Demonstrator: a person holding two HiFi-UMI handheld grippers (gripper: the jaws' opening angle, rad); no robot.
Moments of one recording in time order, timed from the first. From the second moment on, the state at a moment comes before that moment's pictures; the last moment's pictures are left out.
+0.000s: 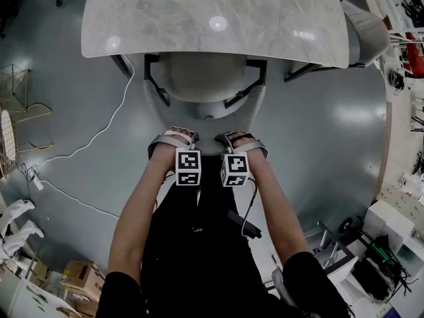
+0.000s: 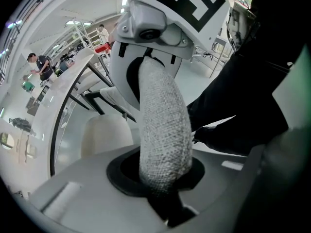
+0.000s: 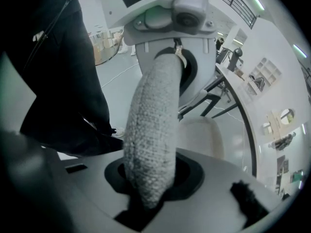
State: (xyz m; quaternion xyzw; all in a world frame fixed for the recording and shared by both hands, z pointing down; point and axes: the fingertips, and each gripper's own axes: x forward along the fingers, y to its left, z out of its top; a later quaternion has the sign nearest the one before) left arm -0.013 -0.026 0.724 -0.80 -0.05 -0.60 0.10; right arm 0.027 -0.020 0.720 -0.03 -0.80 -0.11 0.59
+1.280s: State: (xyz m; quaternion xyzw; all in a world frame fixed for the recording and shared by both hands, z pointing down) left arm -0.027 0.021 0.726 -0.79 -0.07 -0.60 0.11; right arm 0.013 0.030 0.722 0.00 -0.80 -0.09 0.59
